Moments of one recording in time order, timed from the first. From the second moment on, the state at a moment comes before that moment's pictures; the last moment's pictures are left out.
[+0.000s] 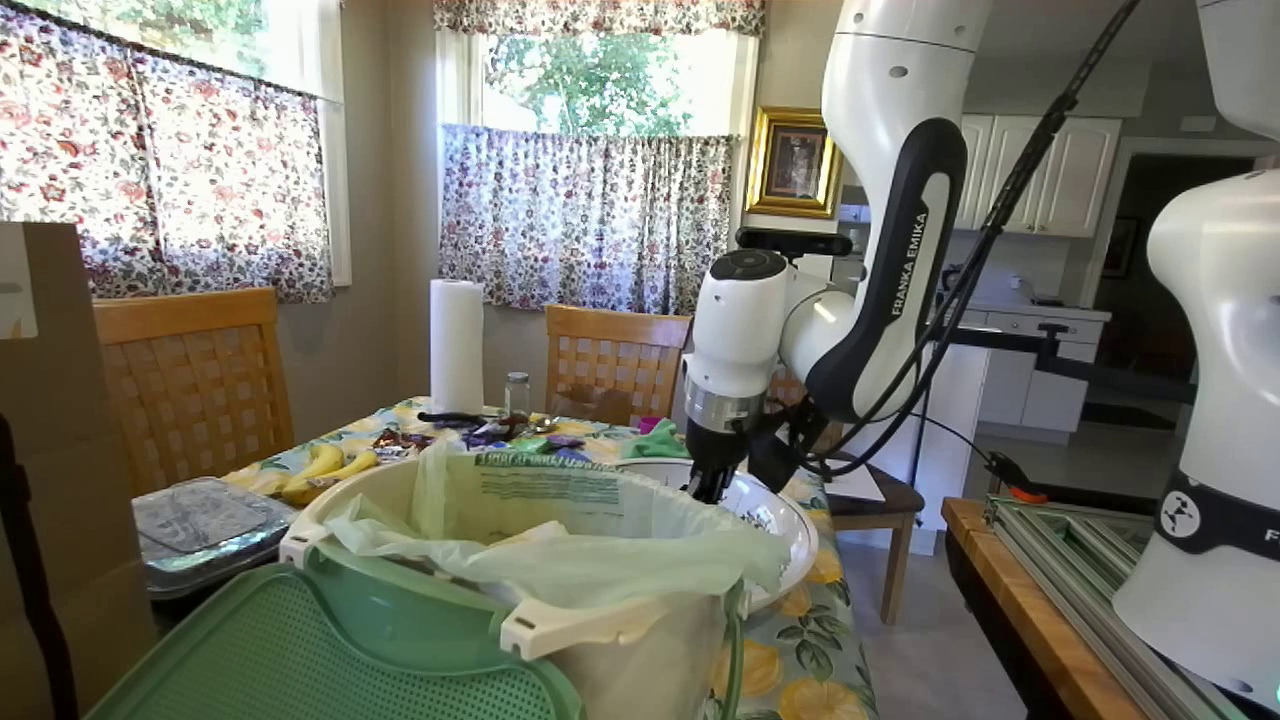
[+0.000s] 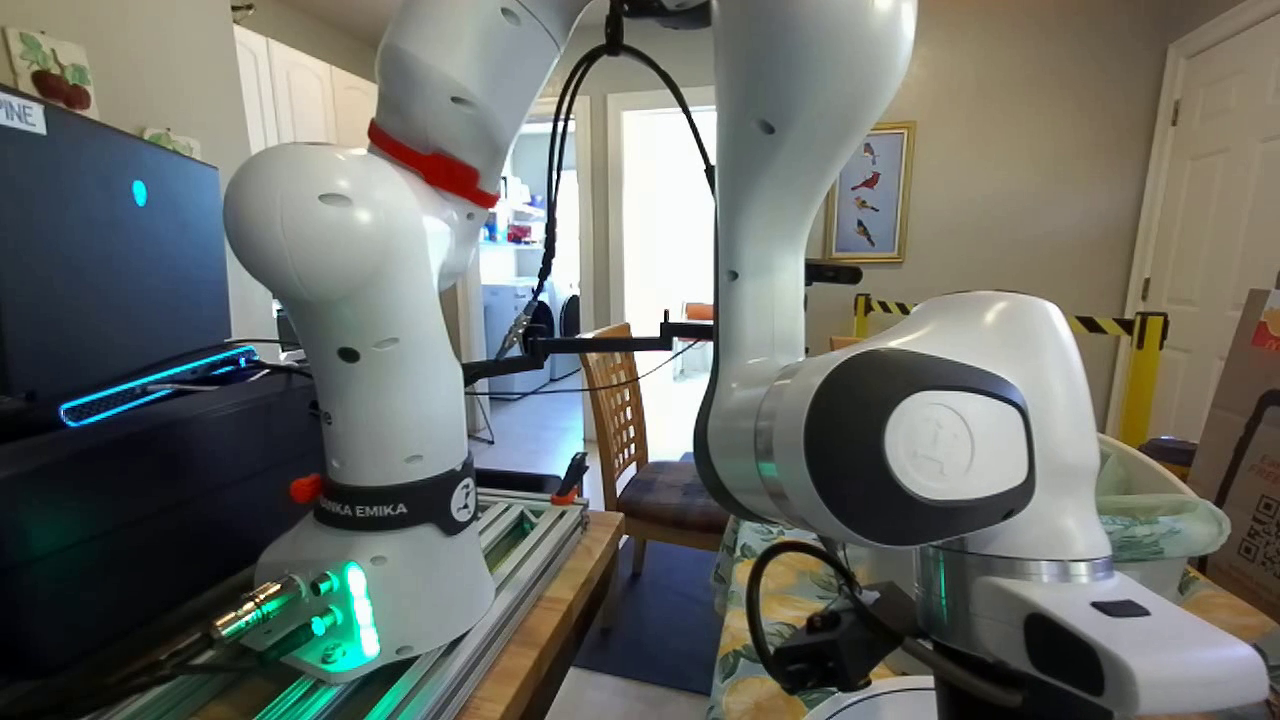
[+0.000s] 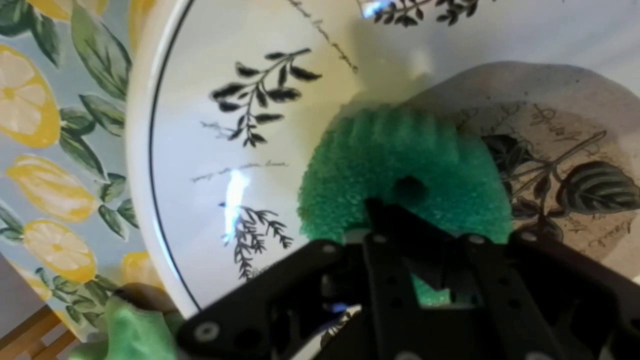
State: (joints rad) arm 0.28 0.54 -0.58 -2.48 -0.69 3.09 0.87
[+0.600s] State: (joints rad) arm 0.28 0.54 -0.58 -2.49 -0.69 3.13 0.87
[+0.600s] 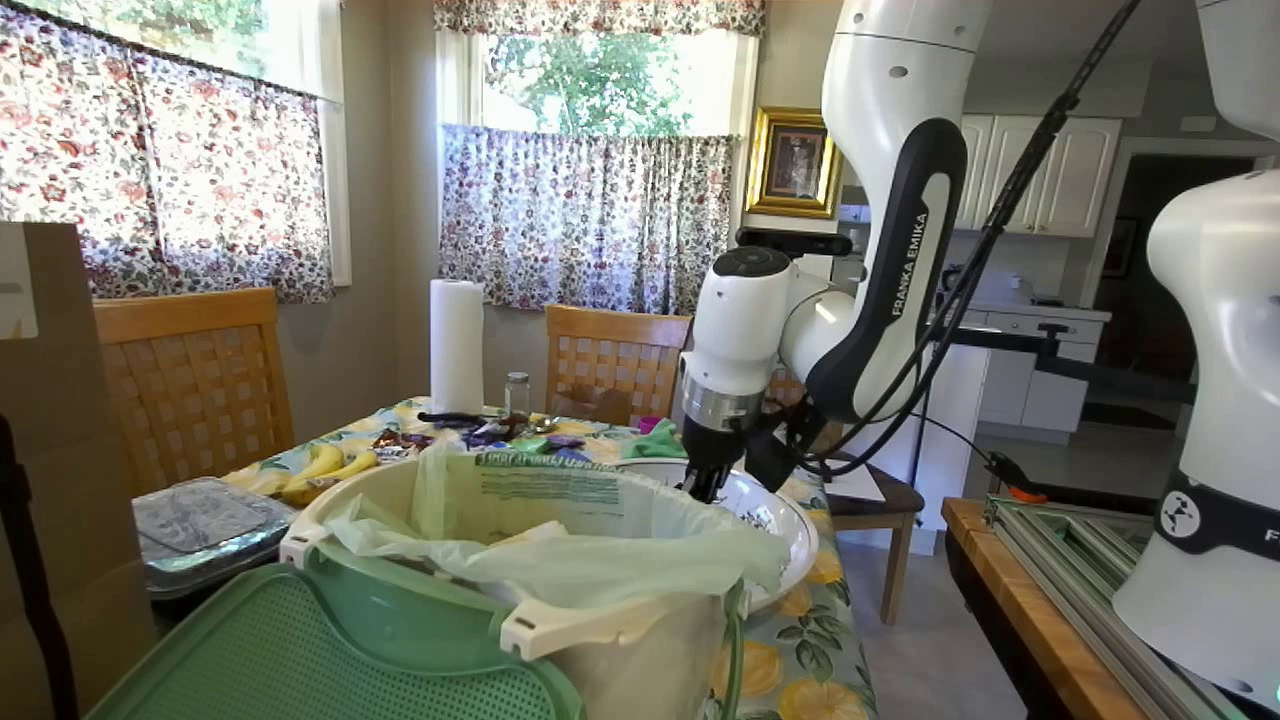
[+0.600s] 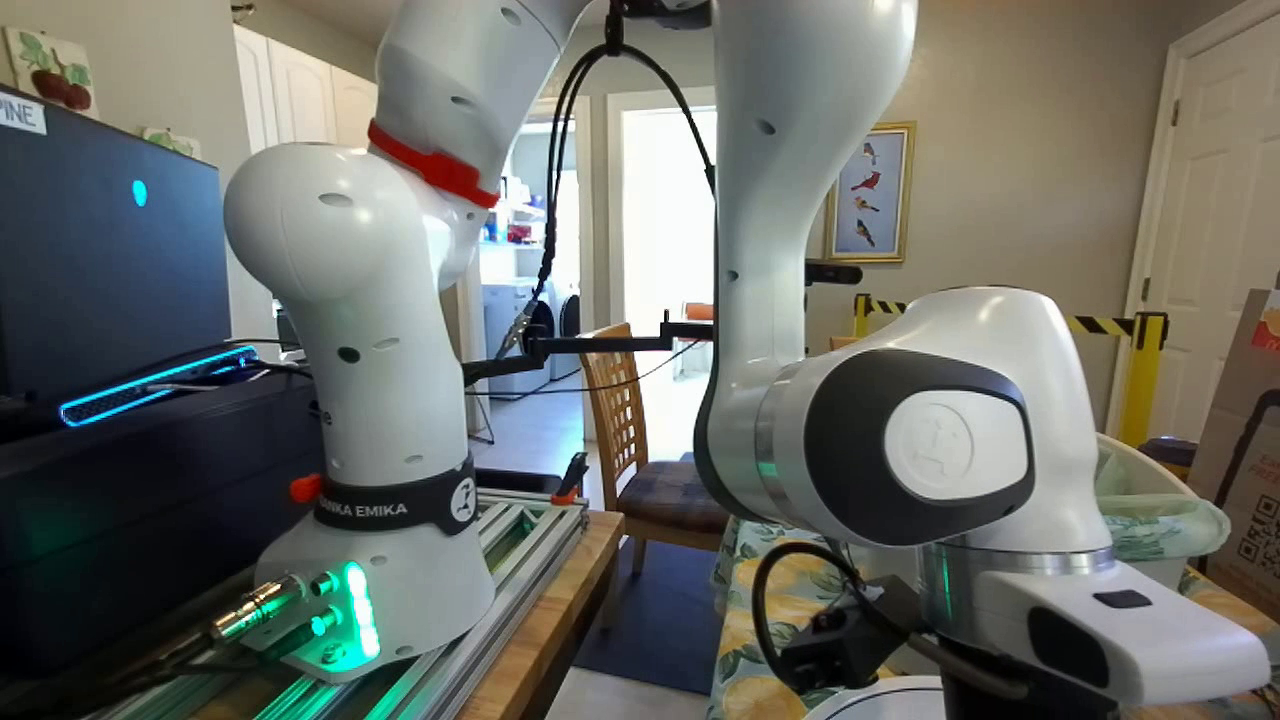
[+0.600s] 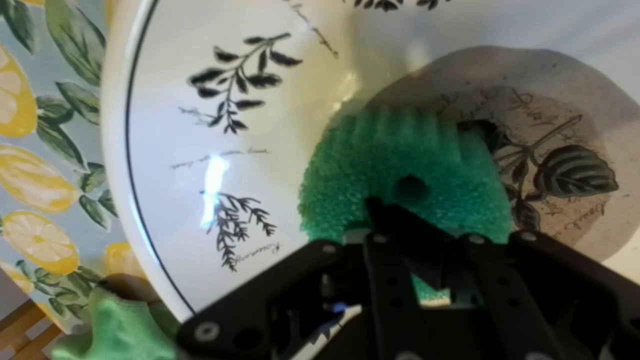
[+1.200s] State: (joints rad) arm 0.30 0.51 -0.57 -2.49 -0.69 3.21 0.87
